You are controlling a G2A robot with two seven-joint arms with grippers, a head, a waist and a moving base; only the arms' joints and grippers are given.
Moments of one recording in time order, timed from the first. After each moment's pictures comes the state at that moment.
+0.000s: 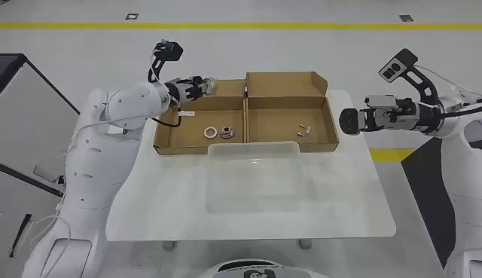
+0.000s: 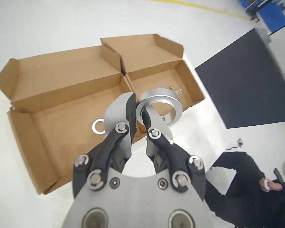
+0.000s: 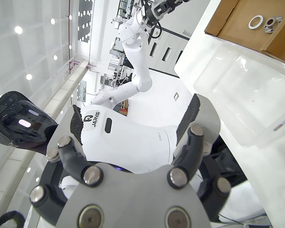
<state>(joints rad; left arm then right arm) 0.97 -1.15 -1.26 -1.67 0.65 0.08 -1.11 -1.21 -0.93 1.70 -1.69 0.59 0.22 1.54</state>
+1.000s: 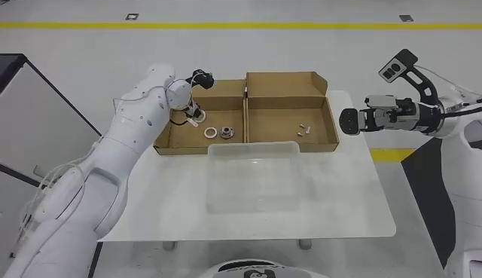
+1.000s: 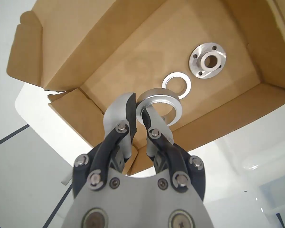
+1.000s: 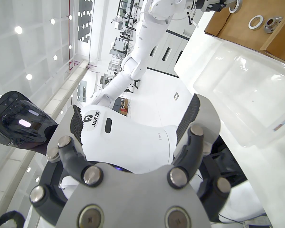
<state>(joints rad) 0.49 -1.31 -0.70 -0.78 0.91 -0.36 -1.20 -1.21 -0.93 1.70 -1.69 0.59 0.22 1.54</state>
